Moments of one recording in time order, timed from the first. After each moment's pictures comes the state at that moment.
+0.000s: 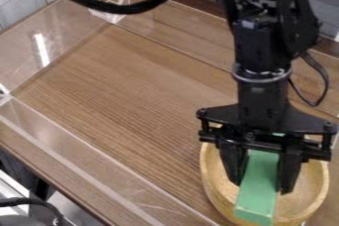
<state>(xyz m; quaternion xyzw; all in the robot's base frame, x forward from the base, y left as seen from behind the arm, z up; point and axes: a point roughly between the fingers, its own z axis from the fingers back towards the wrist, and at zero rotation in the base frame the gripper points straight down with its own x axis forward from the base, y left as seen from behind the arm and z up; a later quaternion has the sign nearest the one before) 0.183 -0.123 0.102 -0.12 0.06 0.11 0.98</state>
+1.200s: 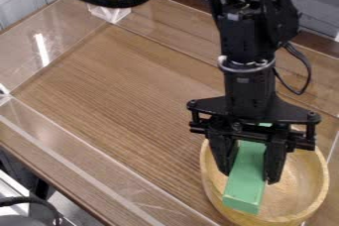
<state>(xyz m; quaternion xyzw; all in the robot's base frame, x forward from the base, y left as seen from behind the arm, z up) 0.189 -0.111 0.101 -0.13 0.07 0.10 0.98</state>
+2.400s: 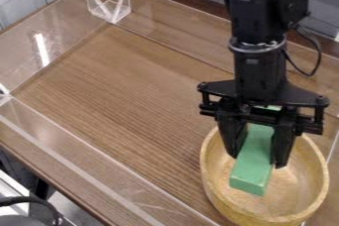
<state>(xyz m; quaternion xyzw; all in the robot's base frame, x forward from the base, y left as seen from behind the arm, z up) 0.204 -0.111 0.109 -0.13 0.06 0.06 0.99</state>
